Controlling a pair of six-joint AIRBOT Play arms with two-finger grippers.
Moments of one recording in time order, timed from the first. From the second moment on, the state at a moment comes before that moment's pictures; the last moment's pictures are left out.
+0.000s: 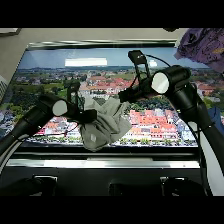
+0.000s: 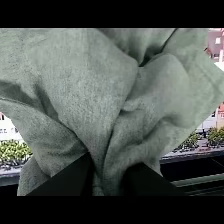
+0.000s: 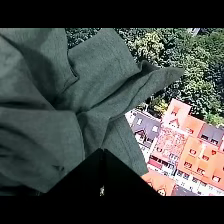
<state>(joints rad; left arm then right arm) -0.57 -1.30 1.17 1.42 -1.12 -2.15 0.49 -1.31 1.52 -1.44 1.21 1.69</state>
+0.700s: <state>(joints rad) -0.21 -1.12 1.13 1.53 -1.25 -2.06 0.46 -1.29 1.52 -1.40 1.18 1.72</state>
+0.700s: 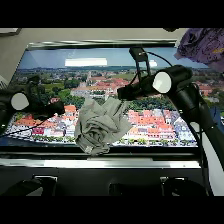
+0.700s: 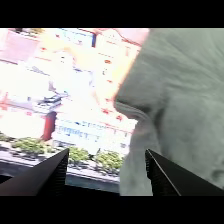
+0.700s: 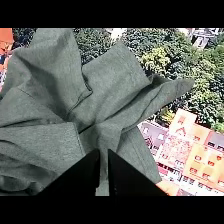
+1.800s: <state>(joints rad) -0.10 -1.11 1.13 1.55 -1.18 -2.06 0.09 -1.33 0.57 -0.45 0.87 1.35</state>
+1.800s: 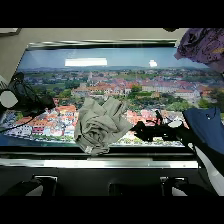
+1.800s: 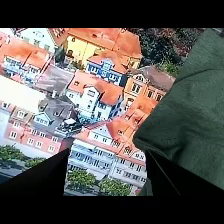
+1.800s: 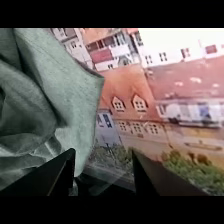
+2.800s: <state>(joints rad) 0.02 -1.44 1.13 1.03 -0.91 -1.60 0.20 -1.42 0.59 -0.31 0.67 1.30</state>
